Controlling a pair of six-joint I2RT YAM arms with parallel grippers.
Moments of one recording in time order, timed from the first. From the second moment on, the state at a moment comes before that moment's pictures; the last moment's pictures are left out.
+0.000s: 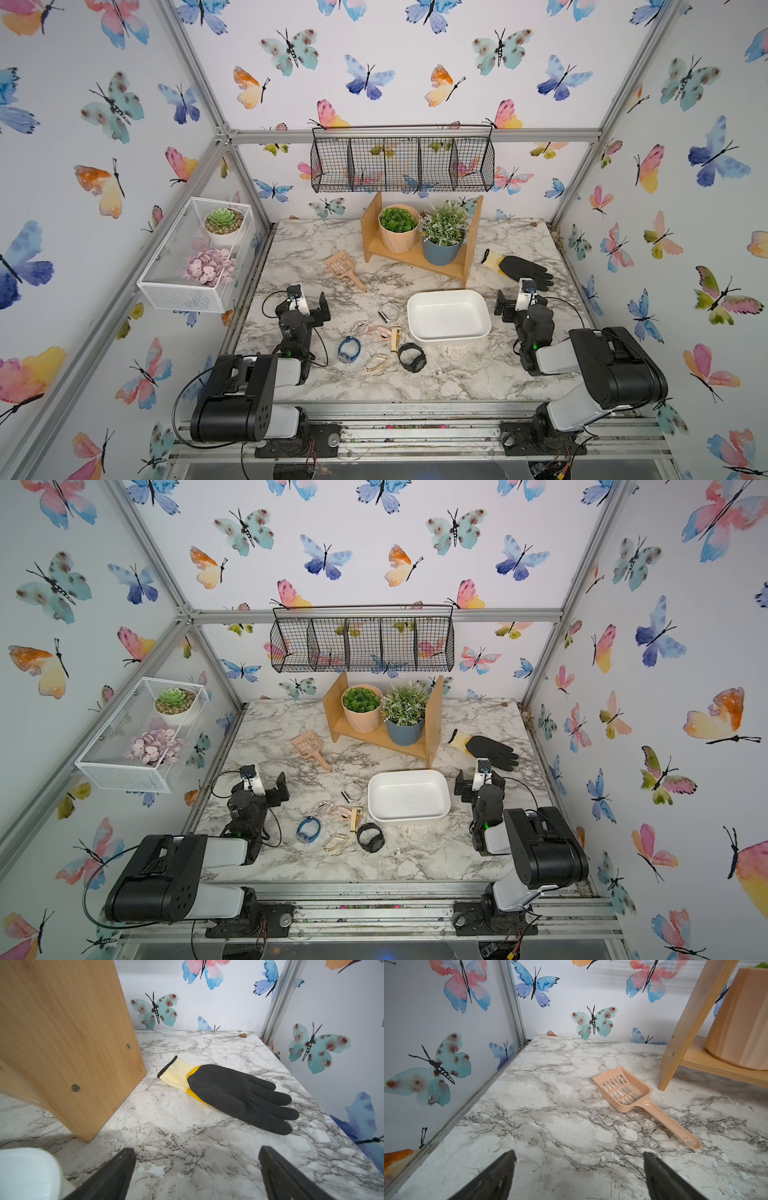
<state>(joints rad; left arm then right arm) -0.05 1.40 0.19 1.00 -0.13 -0.06 0.12 1.58 0.24 1.11 0.16 -0.04</state>
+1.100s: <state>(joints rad) -0.44 1.39 0.86 -0.15 -0.11 -0.10 0.56 1.22 0.85 0.14 -0.14 -0.07</state>
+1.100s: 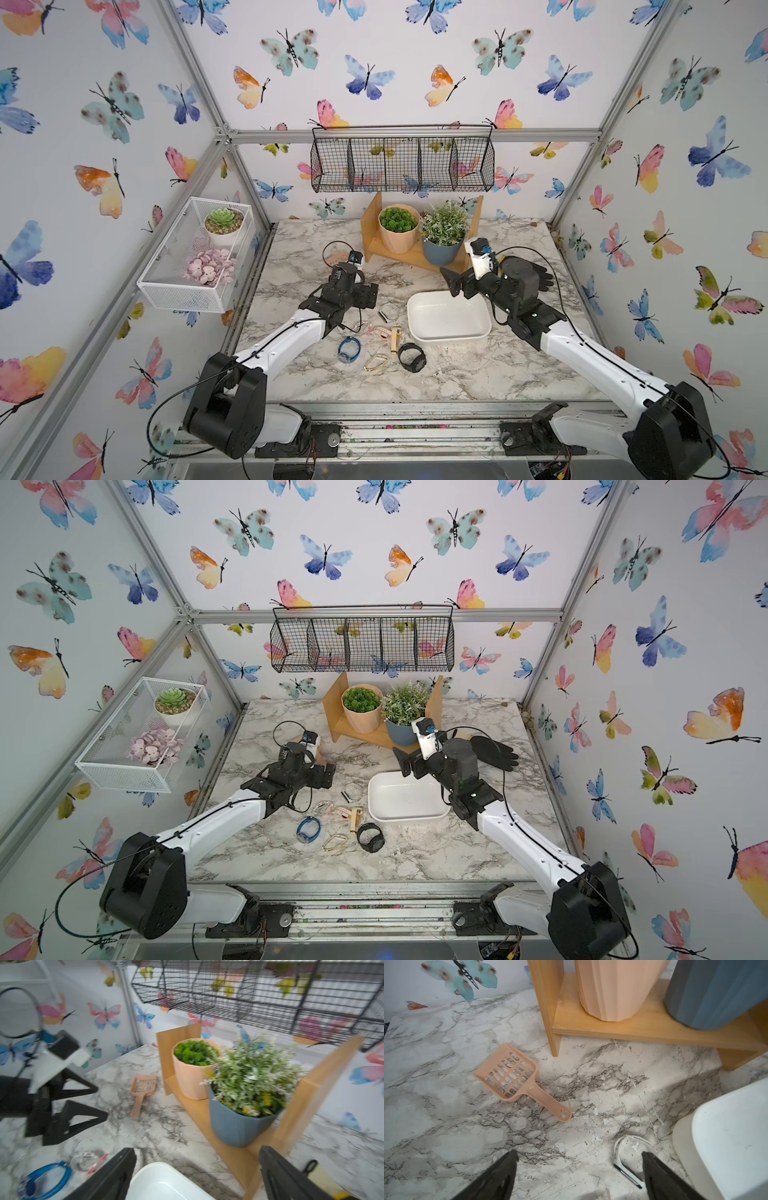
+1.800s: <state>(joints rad) -0.48 1.72 1.02 -0.28 -0.02 -0.02 0.69 1.41 0.91 -0.02 -0.18 -0.12</state>
